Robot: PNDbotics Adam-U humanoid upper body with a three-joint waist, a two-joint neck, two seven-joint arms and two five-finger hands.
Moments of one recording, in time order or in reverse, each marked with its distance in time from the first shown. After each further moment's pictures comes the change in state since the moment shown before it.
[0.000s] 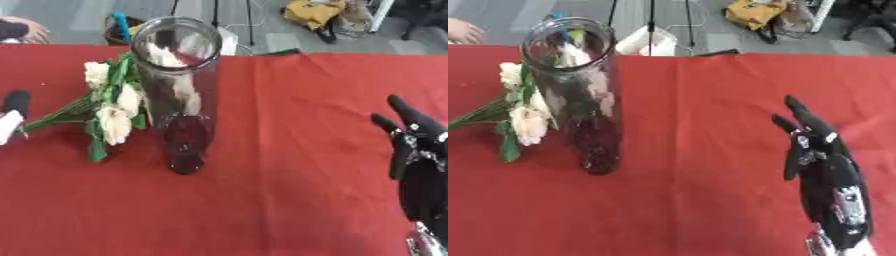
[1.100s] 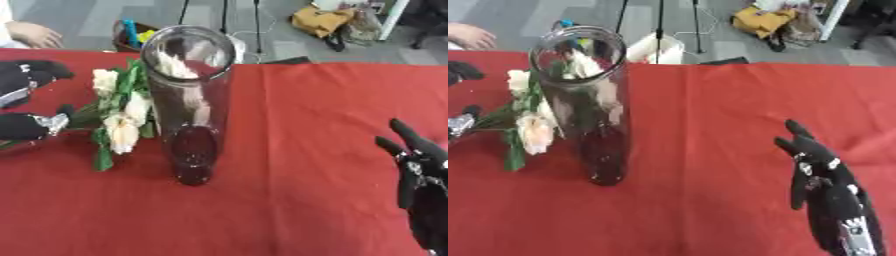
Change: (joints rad) left arm -0.234 -0.124 -0.083 0.477 -0.075 -0.031 -0.141; right arm -0.018 0.029 0.031 0.000 0.043 0.011 0.036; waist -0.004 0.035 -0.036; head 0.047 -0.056
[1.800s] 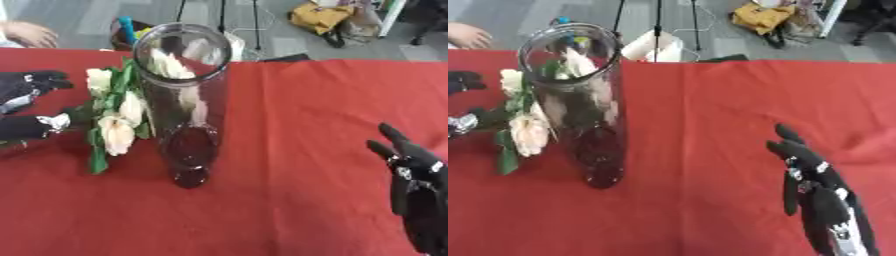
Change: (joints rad) left arm -0.011 0.000 0.016 0.041 0.053 -0.003 -0.045; right arm -0.016 0.009 0.012 0.000 0.033 0.015 0.014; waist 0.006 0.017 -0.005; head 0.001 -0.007
